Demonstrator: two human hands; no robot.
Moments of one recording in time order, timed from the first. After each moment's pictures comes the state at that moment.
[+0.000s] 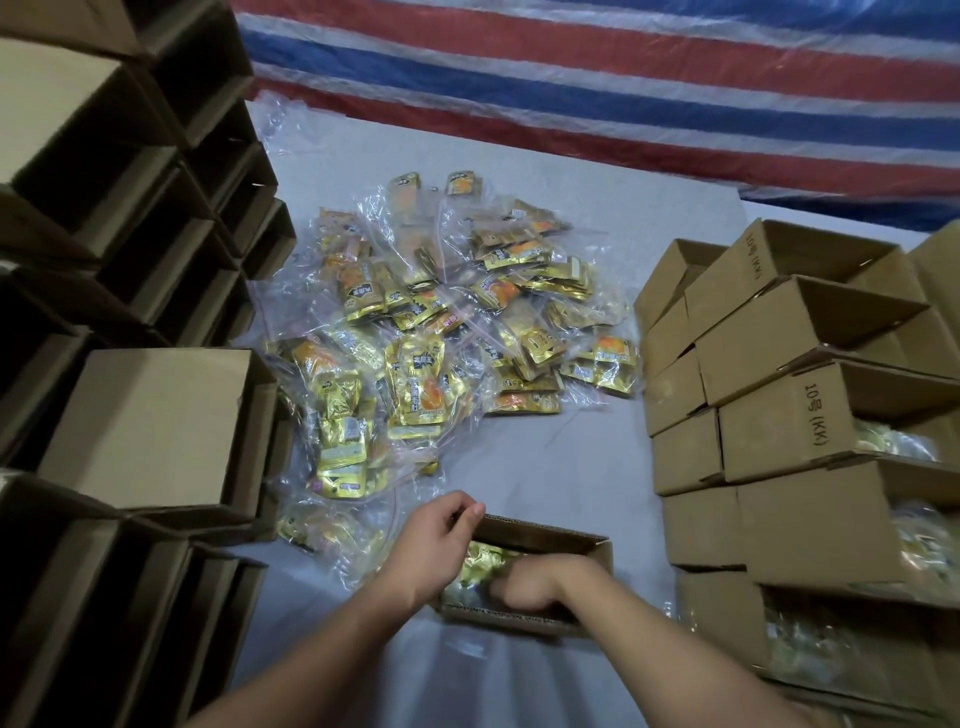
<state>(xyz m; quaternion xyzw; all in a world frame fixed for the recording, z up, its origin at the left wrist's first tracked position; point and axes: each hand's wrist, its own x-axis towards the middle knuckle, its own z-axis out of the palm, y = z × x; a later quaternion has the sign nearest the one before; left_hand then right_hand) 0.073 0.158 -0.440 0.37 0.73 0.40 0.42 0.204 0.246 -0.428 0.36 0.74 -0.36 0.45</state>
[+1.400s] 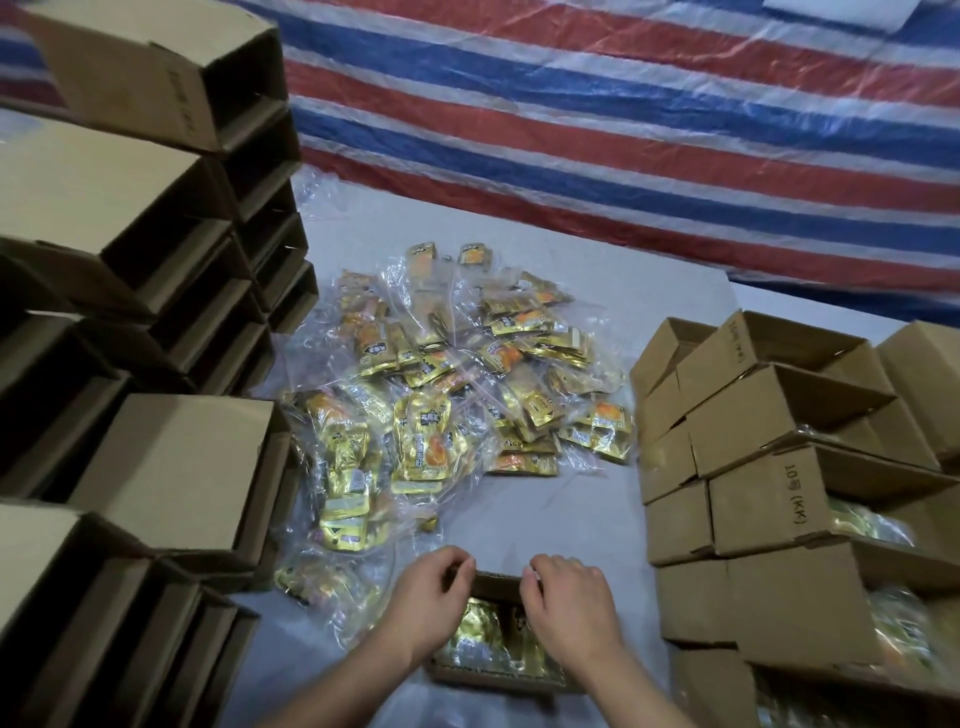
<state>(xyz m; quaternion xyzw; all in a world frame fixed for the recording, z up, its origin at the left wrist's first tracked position) 0.073 0.158 -0.428 0.37 0.75 0.39 0.39 0.235 0.256 -0.399 0.44 0.89 -0.10 0.09</state>
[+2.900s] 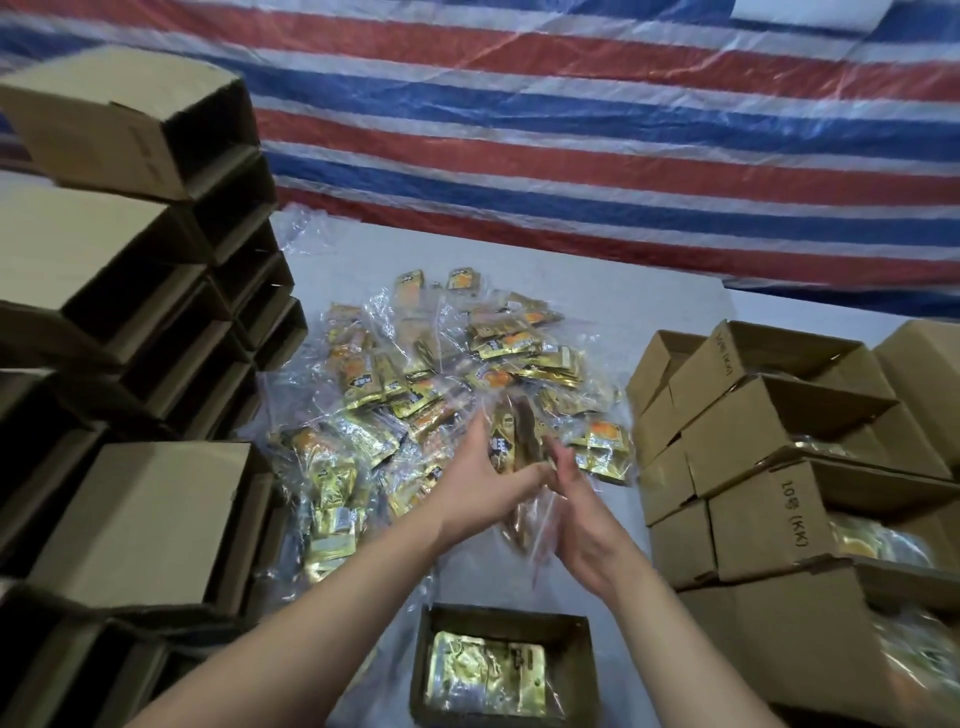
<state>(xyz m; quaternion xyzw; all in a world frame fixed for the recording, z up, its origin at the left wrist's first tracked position) 0.050 0.285 -0.306 0.39 0.67 0.46 0.44 0.186 0.331 -0.307 0.40 0.42 -0.79 -0.22</state>
